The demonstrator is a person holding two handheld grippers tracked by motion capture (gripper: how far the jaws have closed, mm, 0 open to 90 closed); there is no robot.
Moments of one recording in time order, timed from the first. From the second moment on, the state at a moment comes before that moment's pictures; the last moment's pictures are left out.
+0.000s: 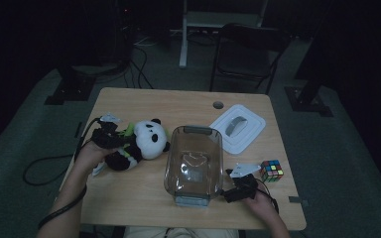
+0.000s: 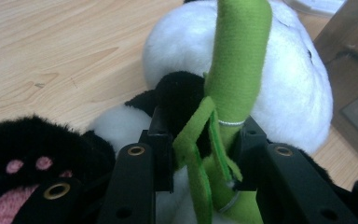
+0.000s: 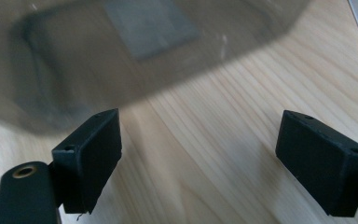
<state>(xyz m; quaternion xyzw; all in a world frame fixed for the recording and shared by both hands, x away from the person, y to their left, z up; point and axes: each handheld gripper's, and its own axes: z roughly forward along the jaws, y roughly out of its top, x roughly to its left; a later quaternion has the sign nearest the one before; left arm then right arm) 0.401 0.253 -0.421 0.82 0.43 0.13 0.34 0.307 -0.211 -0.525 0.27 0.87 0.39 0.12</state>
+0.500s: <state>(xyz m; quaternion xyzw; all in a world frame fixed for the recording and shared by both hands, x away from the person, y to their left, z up) 0.406 0.273 -0.399 0.78 0.48 0.14 0.37 0.306 -0.160 -0.521 0.32 0.85 0.40 0.15</state>
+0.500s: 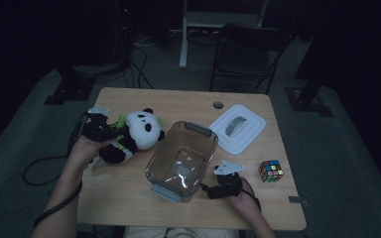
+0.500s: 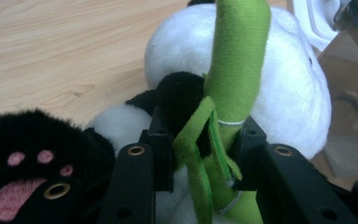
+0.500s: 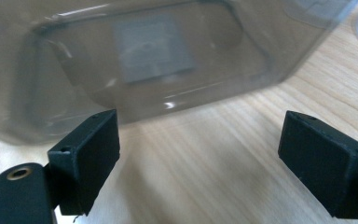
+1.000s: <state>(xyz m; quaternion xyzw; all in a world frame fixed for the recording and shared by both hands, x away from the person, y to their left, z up) 0.409 0.279 -0.350 0.73 0.51 0.19 0.41 0.310 -0.079 -0.515 0.40 0.82 0.35 0.22</state>
